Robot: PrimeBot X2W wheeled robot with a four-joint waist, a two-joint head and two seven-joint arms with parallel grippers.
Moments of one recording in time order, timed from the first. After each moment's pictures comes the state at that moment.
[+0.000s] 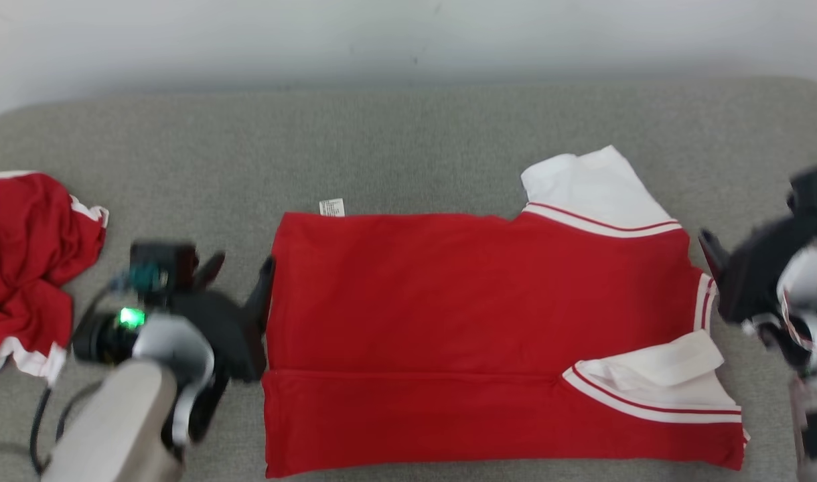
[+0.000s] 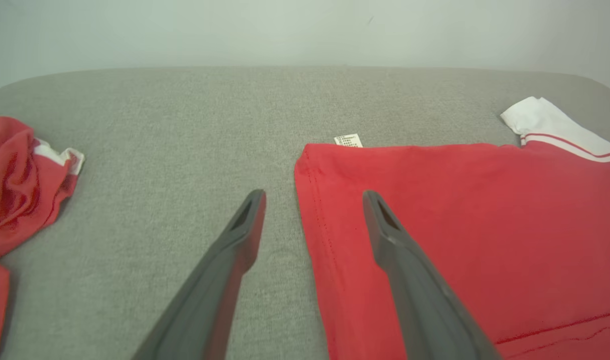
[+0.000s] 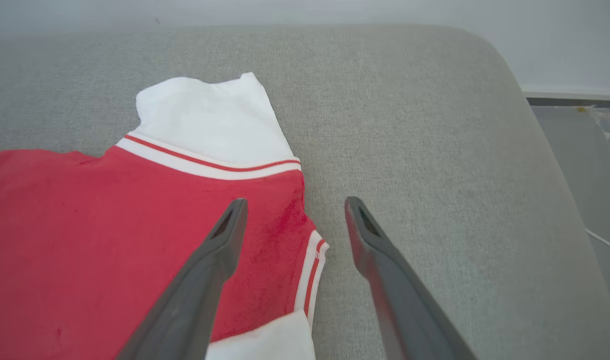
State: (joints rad) left arm -0.47 0.36 -0.45 0.27 -0.59 0.15 0.18; right arm -0.44 -0.24 -0.15 0.17 0.18 0.13 0.78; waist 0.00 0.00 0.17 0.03
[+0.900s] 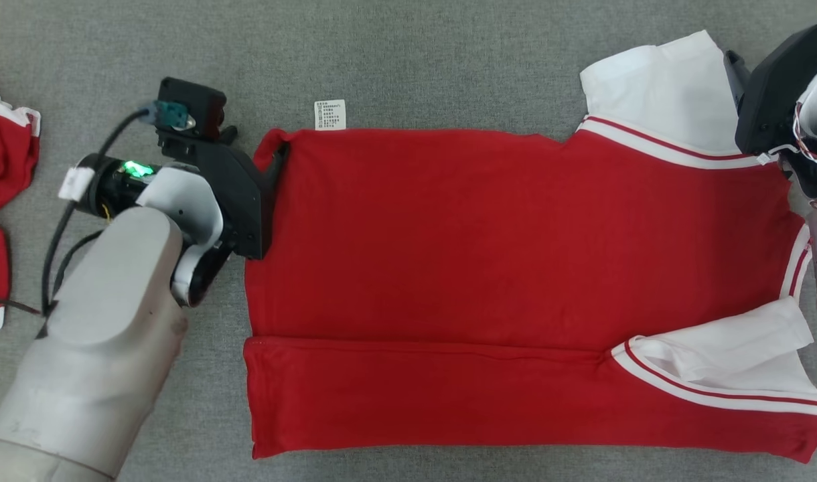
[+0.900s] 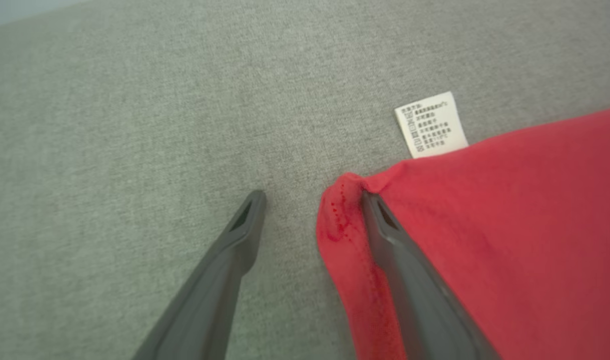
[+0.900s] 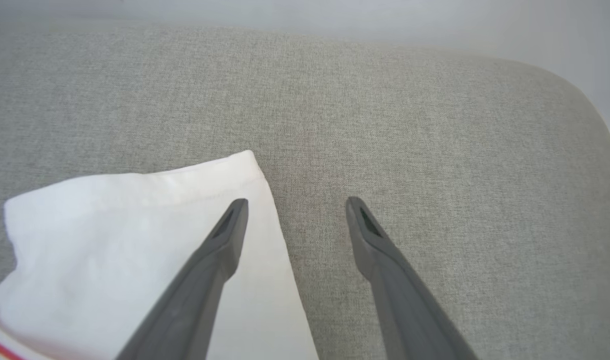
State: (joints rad) left arm -0.97 0.27 -0.56 0.67 -0.54 -0.02 0.28; right arm -1.04 -0.31 0.01 0.71 0.12 0.13 0.57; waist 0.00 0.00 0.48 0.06
